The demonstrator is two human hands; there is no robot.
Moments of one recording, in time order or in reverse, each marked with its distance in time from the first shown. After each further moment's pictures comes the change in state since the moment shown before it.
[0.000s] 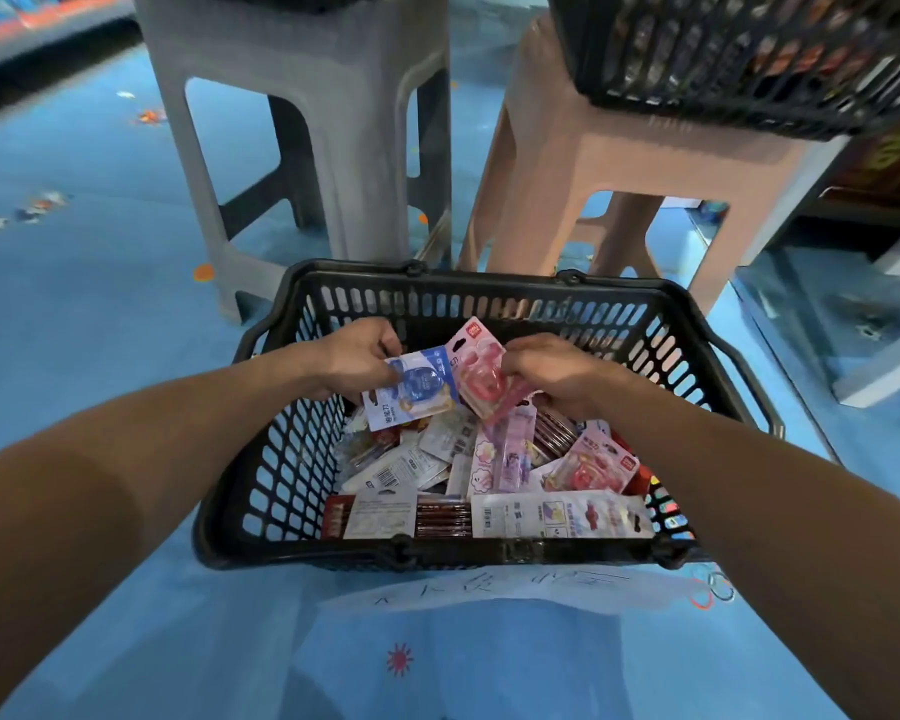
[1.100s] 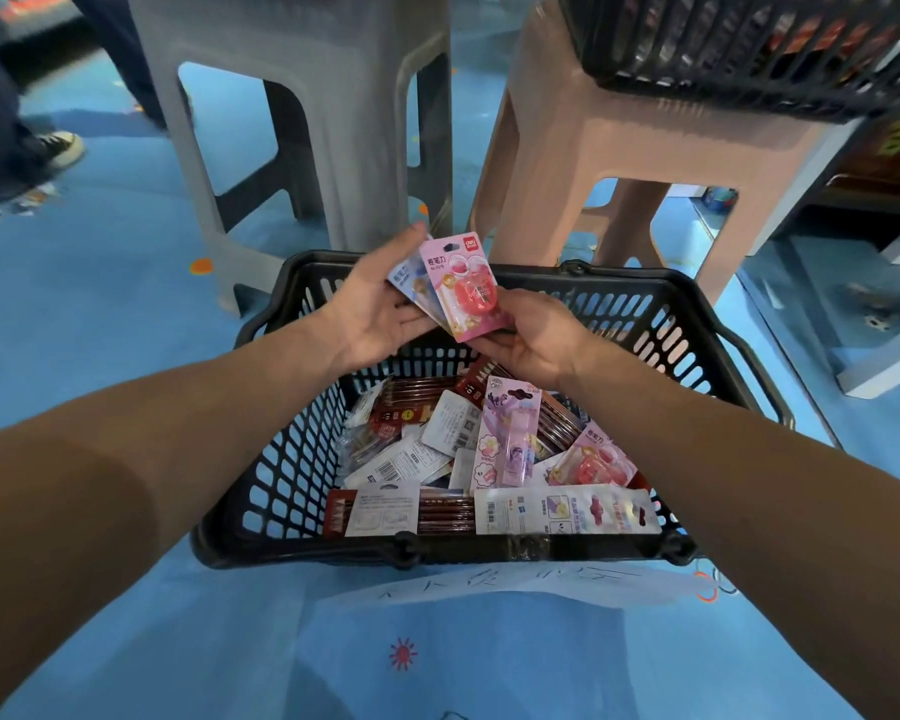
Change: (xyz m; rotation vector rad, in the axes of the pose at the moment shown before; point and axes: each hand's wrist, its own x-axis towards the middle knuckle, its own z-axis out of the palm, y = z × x) left_hand -0.002 0.048 -0.004 -1.149 0.032 0.021; right_hand 0.012 -0.035 0.018 0.866 0.003 -0.068
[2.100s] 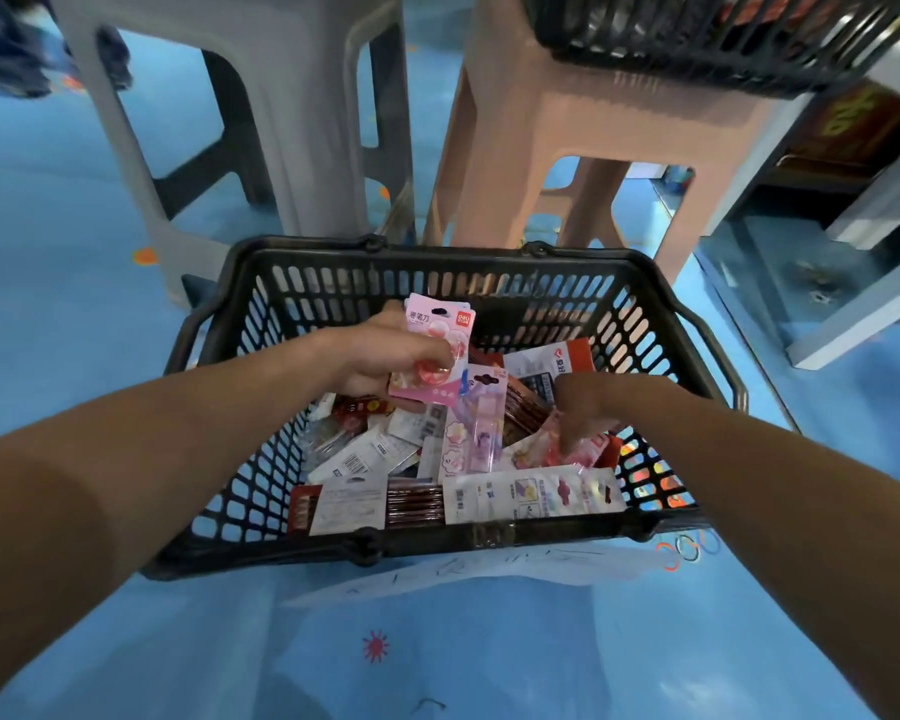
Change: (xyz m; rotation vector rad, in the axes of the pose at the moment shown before) left_hand 0.012 -0.047 0.019 0.616 -0.200 -0.232; right_hand -0.018 0.022 -0.116 -1.910 -0.009 0.444
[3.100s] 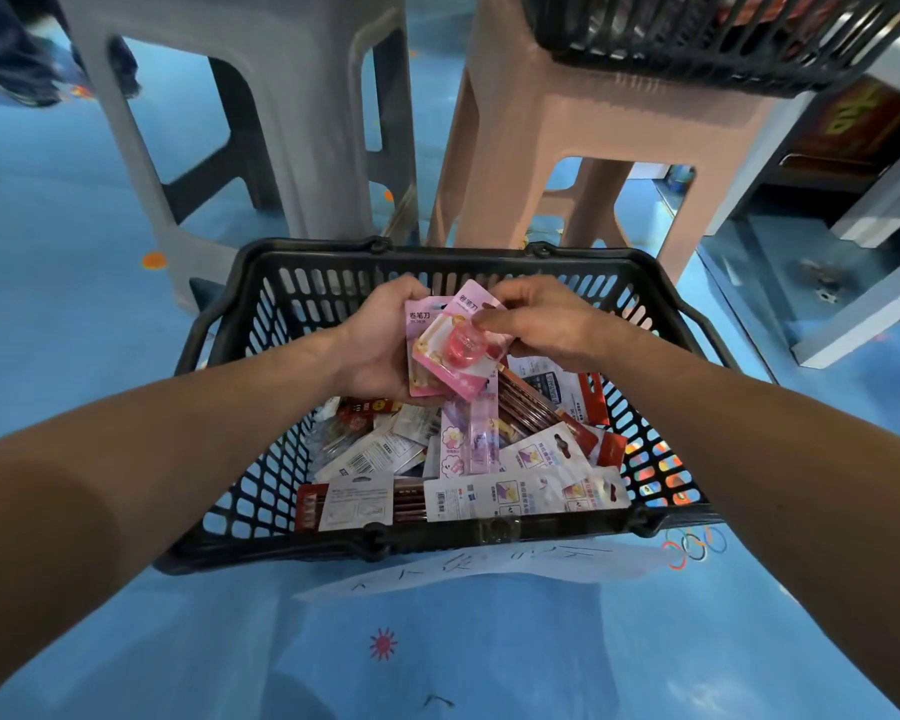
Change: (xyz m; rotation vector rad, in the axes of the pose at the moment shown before) left_hand -0.010 0.005 -0.004 -0.335 -0.169 -0.063; right_hand -0.033 -0.048 -0.056 1.083 0.262 -0.472
